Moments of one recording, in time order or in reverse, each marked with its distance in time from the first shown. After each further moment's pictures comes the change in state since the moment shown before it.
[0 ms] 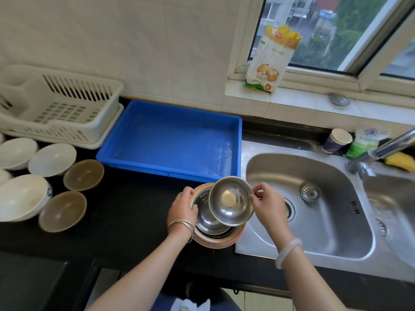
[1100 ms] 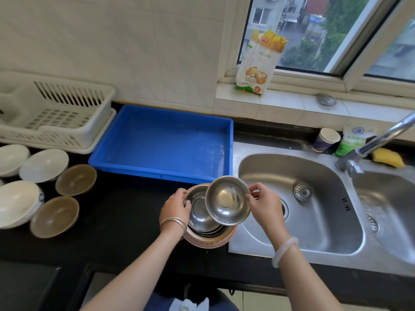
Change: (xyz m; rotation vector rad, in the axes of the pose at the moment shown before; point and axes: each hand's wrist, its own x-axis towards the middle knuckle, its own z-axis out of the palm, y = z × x) left_hand 0.004 0.005 -0.002 0.030 -0.024 -0.013; right_hand -0.002 0.004 -0.014 -0.008 -0.005 0.027
